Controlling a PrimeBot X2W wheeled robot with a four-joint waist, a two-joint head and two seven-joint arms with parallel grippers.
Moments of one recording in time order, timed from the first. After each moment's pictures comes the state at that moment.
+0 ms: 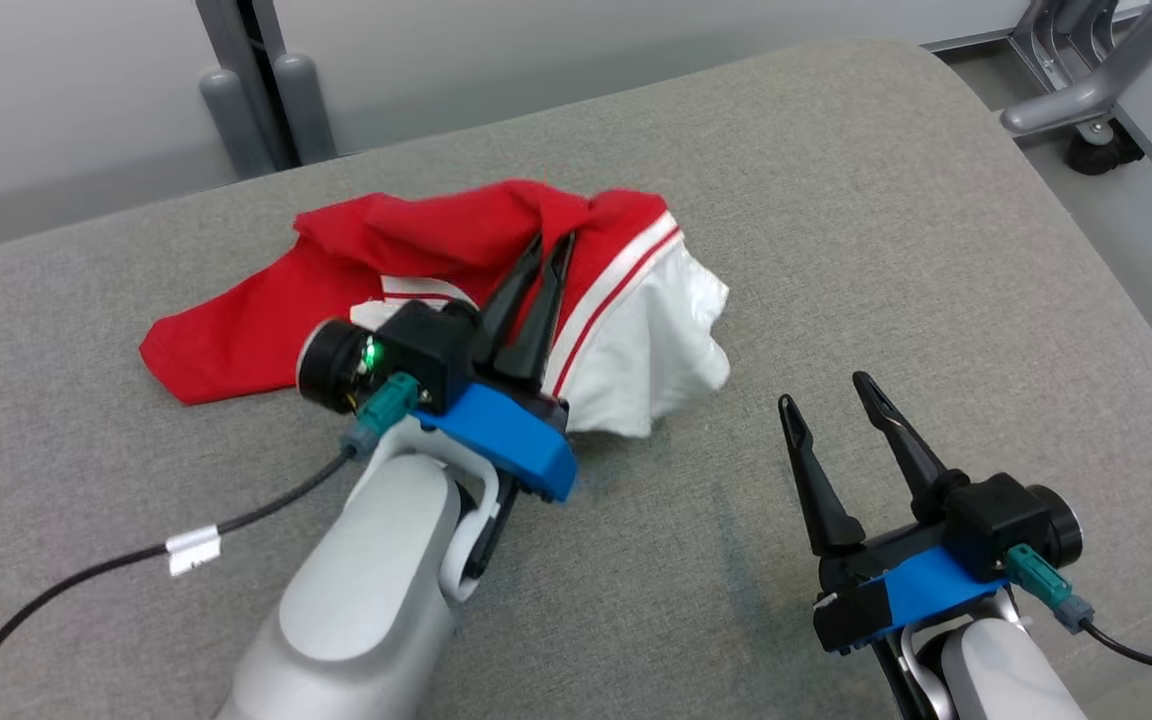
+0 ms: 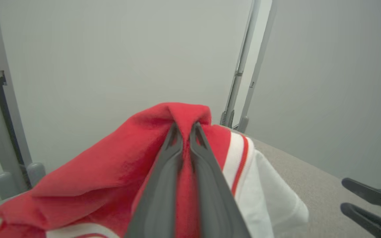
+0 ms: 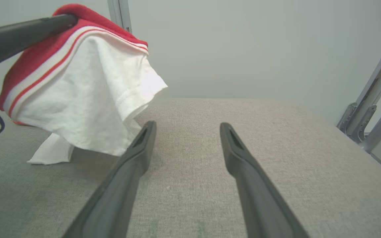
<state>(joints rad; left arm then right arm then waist) -0.62 0.05 -0.52 0.49 -0.35 -0.08 -0.26 -0.23 -0.05 0.17 0.24 0.09 0.13 -0.26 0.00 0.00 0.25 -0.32</state>
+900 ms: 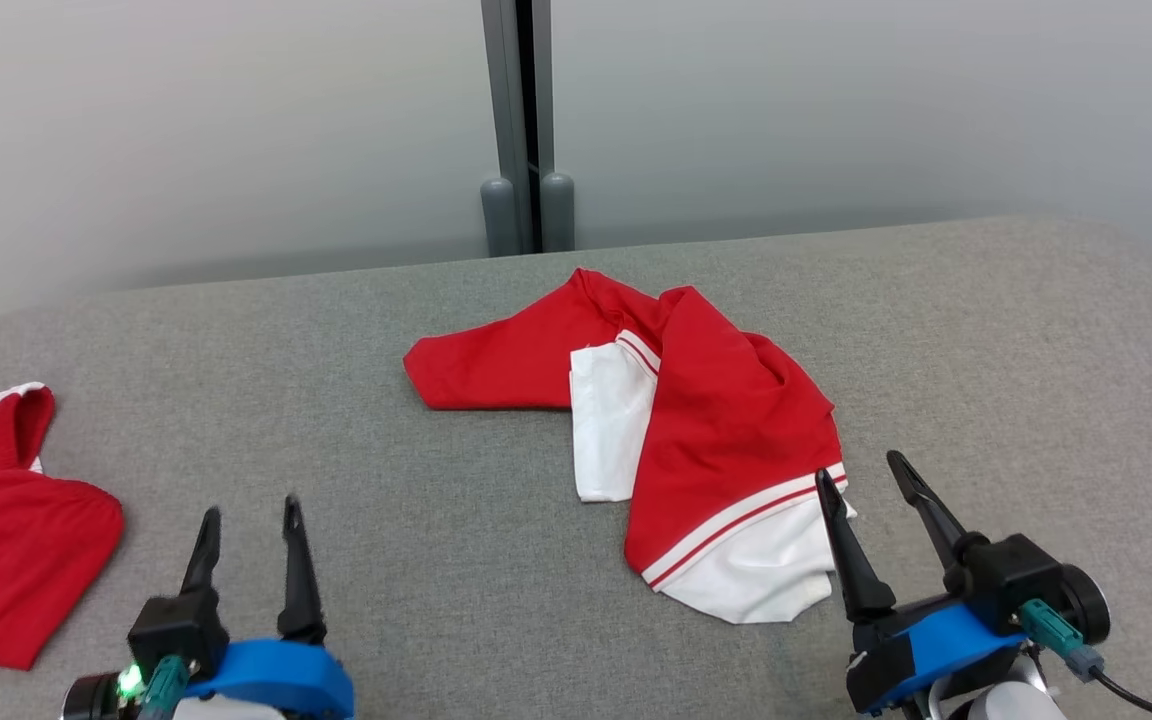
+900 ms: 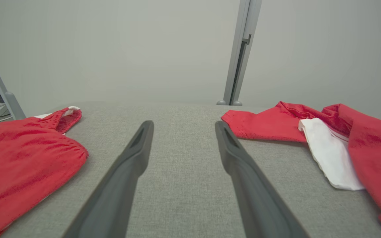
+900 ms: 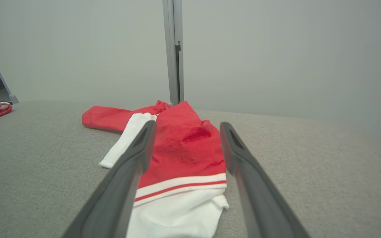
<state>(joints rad) -0.09 0.09 -0.08 0.37 -0.20 0.06 -0.26 -0.14 -0.05 0.11 0.29 0.07 0.13 -0.26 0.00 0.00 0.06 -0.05</state>
